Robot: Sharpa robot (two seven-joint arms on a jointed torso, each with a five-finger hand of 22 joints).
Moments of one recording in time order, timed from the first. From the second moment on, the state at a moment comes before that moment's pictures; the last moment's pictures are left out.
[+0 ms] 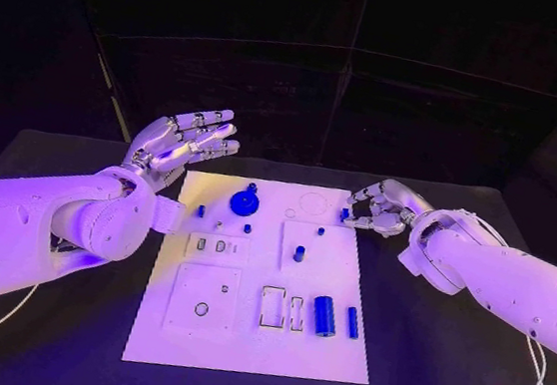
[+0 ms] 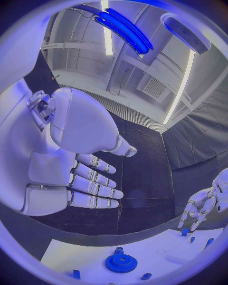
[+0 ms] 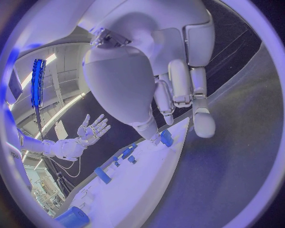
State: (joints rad) left arm 1.26 -0.89 -0.11 1.56 0.03 -0.35 0.62; left_hand 1.32 0.07 0.03 0.09 0.04 0.62 0.18 0.06 0.06 0.63 0.25 0.06 0.05 0.75 0.23 0.10 0.07 0.12 0.58 0.29 0.09 0.06; right arm 1.14 -0.73 0.03 1.19 -1.15 -0.30 0.06; right_hand 1.40 -0.08 0.11 0.06 0.19 0.86 0.18 0.10 0.07 1.38 0.09 1.36 1.30 1.47 0.01 1.53 1.31 0.16 1.17 0.12 1.15 0.67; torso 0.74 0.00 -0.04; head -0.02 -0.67
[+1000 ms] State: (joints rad) left arm 1.26 -0.89 -0.11 1.56 0.03 -0.35 0.62; left_hand 1.32 0.07 0.03 0.09 0.04 0.62 0.18 0.06 0.06 0.63 0.25 0.06 0.05 0.75 0.23 0.10 0.07 0.12 0.58 0.29 0.09 0.06; right arm 1.14 -0.70 0.03 1.15 -1.17 -0.29 0.02; right_hand 1.42 -0.04 0.13 0.03 0.13 0.96 0.16 0.14 0.08 1.40 0.07 1.38 1.31 1.46 0.00 1.53 1.31 0.16 1.18 0.11 1.16 0.68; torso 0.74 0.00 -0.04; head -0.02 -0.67
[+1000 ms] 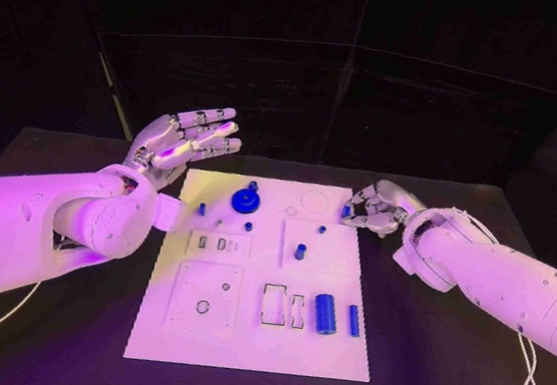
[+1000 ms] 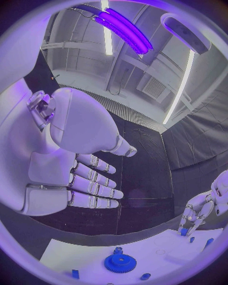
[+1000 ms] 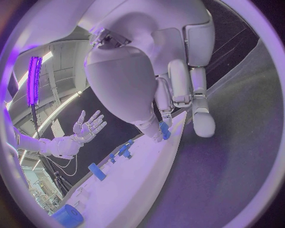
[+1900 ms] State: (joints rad) left arm 1.26 -0.88 -0.11 1.56 0.03 -0.34 0.62; left_hand 1.32 0.07 0.03 0.08 0.04 0.62 0.18 0.06 0.06 0.63 0.25 0.06 0.05 0.75 0.23 0.10 0.07 0.12 0.58 0.29 0.09 0.06; right arm 1.14 -0.69 0.03 1.15 -1.17 -0.31 0.03; right_hand 1.41 0.02 0.19 0.00 0.12 1.05 0.13 0.16 0.07 1.44 0.03 1.42 1.31 1.47 -0.03 1.53 1.31 0.16 1.20 0.09 1.18 0.72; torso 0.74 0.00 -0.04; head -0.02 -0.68
